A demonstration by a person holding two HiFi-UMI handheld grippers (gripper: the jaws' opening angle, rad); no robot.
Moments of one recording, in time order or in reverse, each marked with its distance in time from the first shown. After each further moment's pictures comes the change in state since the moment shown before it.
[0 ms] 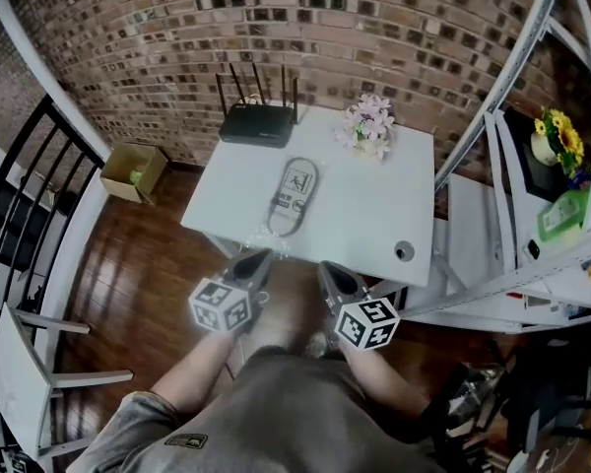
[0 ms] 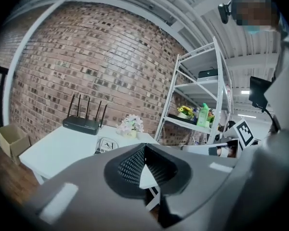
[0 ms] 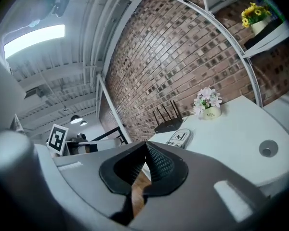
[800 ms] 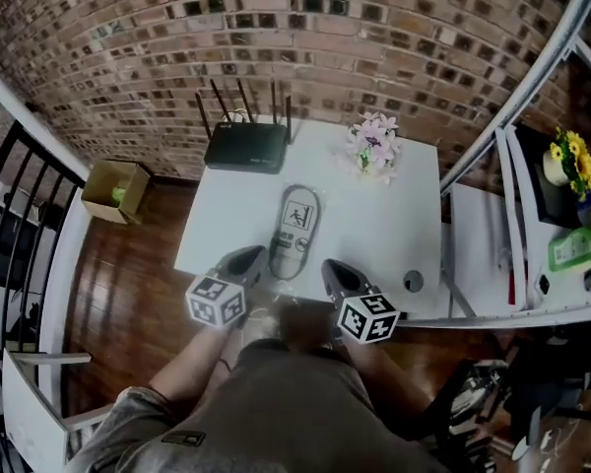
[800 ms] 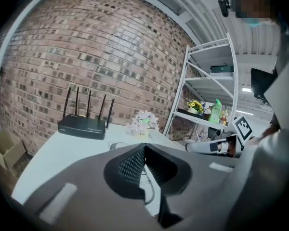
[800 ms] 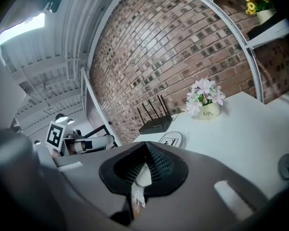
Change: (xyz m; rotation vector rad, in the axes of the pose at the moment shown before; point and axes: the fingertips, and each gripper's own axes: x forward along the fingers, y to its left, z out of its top) left arm 0.090 0.113 0.025 0.005 0.109 -0.044; right arm 0.107 -0.073 0.026 0.044 0.073 -0.141
